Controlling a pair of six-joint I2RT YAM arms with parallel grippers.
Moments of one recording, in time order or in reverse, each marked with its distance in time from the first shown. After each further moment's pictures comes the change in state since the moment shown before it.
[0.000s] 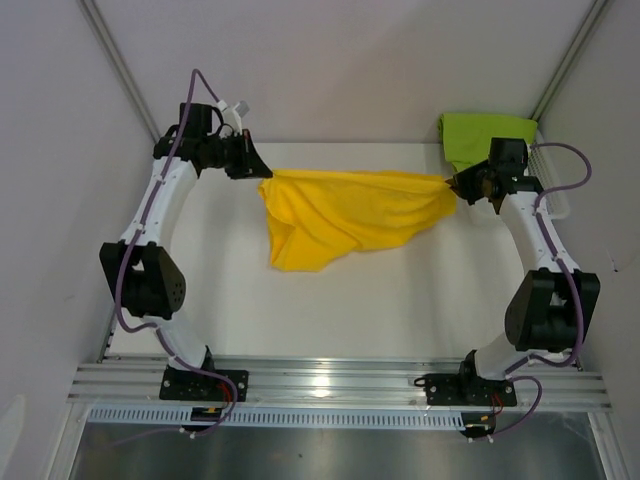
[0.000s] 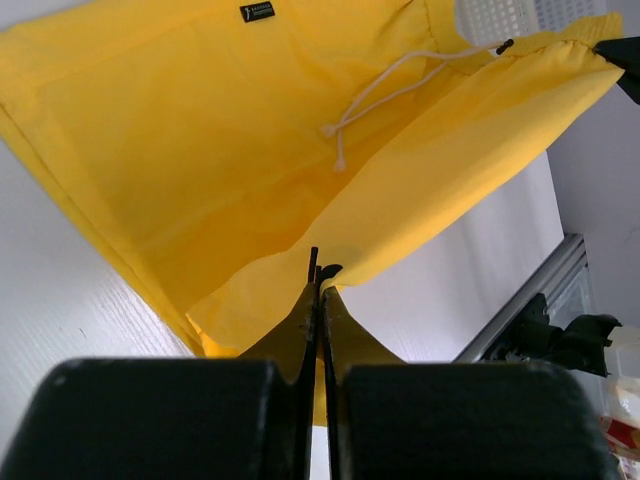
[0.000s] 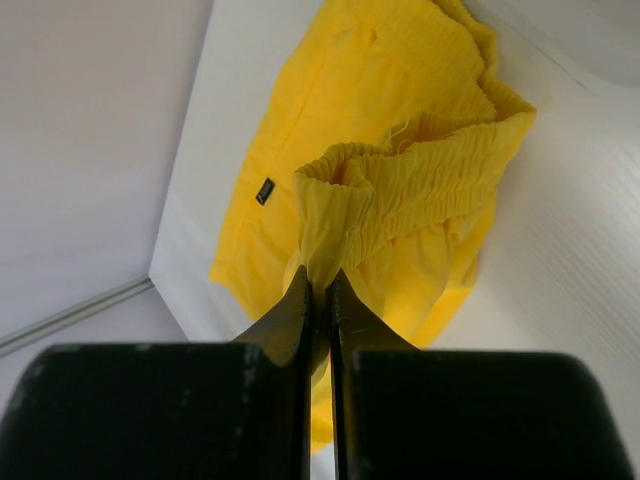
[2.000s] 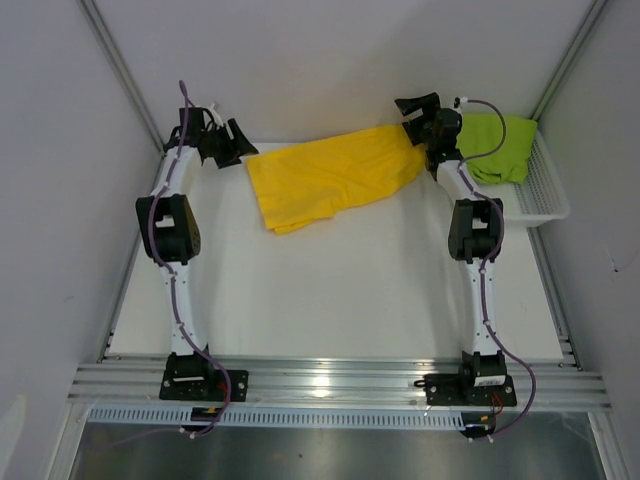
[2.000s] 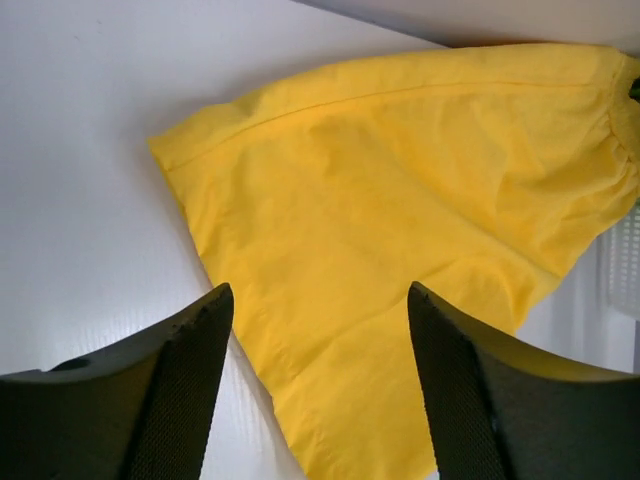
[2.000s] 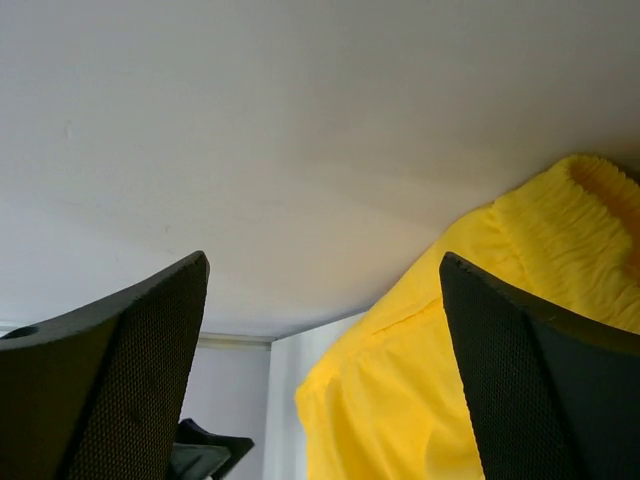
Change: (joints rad) left arm 0.163 0.647 0.439 0.288 -0.138 -0.197; right arm 0.129 1.127 0.996 0.824 -0.097 0.117
